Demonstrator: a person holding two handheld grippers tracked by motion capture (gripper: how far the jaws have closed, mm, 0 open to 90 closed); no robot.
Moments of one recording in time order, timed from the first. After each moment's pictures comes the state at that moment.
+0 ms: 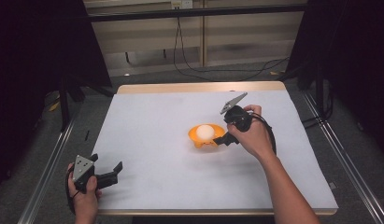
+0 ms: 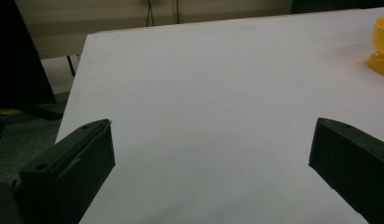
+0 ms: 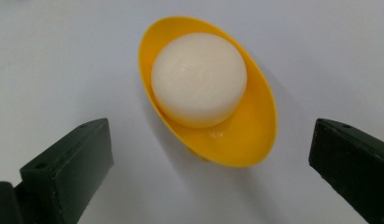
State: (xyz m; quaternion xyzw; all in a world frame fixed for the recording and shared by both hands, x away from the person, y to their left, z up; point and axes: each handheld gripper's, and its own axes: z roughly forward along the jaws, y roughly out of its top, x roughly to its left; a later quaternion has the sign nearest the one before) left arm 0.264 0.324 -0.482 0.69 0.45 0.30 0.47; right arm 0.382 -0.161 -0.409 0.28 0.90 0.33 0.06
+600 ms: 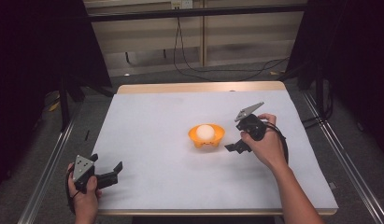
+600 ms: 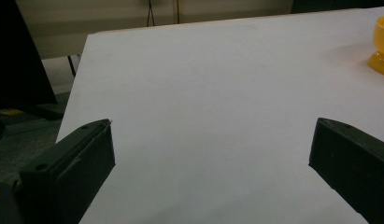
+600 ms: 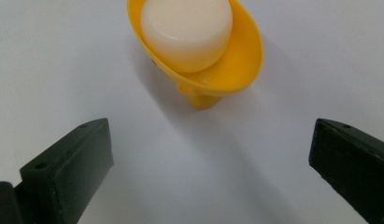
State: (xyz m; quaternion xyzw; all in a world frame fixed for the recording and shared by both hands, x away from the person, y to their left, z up) left arm 0.264 0.324 -0.482 0.70 0.45 0.30 0.47; right arm 0.356 -0.198 -0.424 0.31 0.89 0.34 0.06
